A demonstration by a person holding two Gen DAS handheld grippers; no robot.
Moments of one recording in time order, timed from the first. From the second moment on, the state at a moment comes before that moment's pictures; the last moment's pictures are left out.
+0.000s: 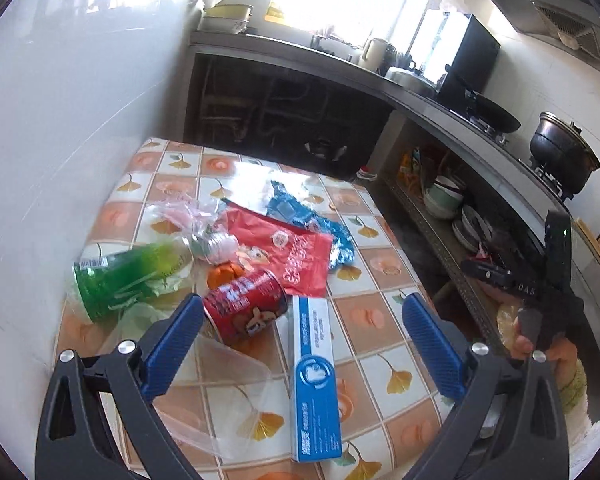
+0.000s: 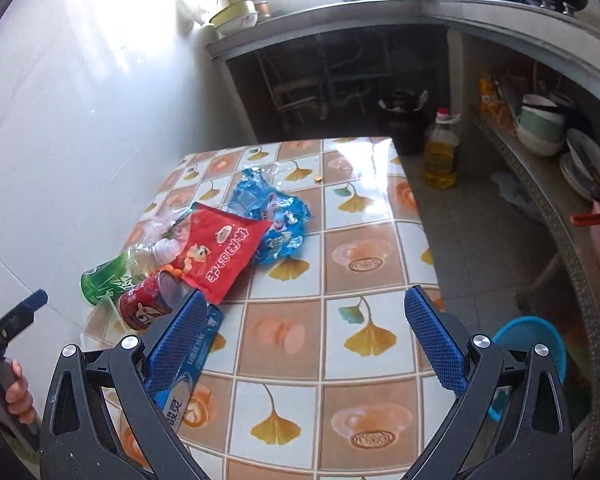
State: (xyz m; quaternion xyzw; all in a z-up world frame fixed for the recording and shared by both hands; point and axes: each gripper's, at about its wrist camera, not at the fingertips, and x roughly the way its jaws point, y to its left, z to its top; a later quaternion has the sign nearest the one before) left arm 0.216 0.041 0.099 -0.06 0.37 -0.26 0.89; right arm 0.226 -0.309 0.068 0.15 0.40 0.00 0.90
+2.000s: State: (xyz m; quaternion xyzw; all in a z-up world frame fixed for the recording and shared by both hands) left arm 0.464 0.079 0.030 -0.26 0.50 -0.10 0.82; right arm 0.494 -0.229 -0.053 0.01 0.54 0.05 0.84
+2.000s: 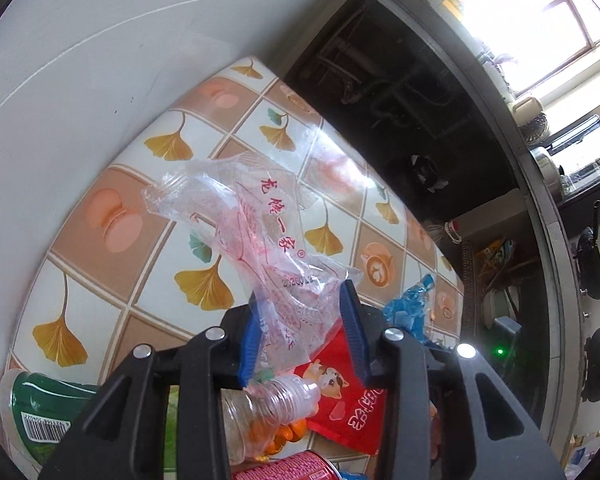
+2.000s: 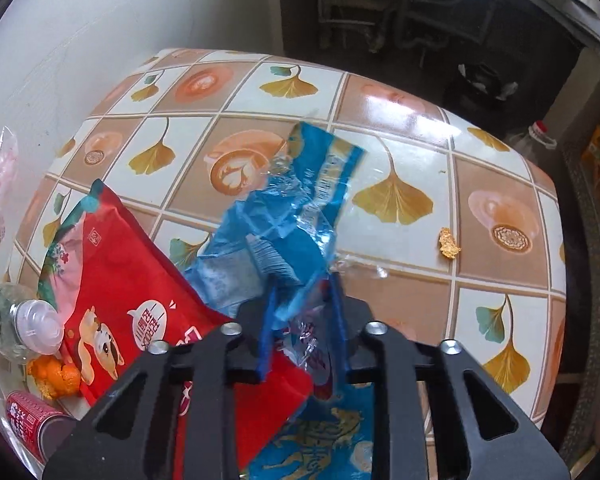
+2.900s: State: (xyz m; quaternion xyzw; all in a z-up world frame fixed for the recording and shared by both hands) left arm 0.274 0.070 0.110 -0.22 0.33 -0.21 0.89; right arm 0.276 -0.307 0.107 0.04 0.29 -0.07 0.95
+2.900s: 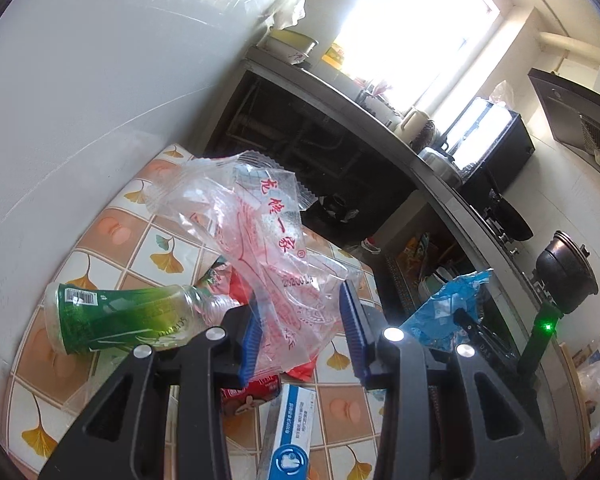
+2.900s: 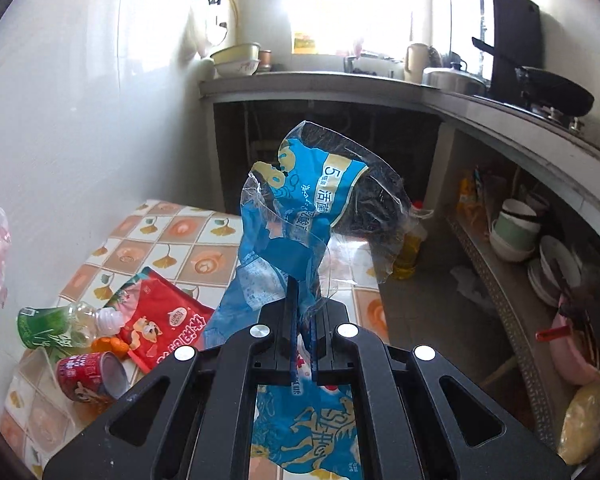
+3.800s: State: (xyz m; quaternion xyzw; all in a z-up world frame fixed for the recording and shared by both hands) left arm 0.156 -0.160 0.077 -0.05 0.39 -0.42 0.82; right arm 0.057 -0.428 0.059 0.24 0.28 -0.21 0.91
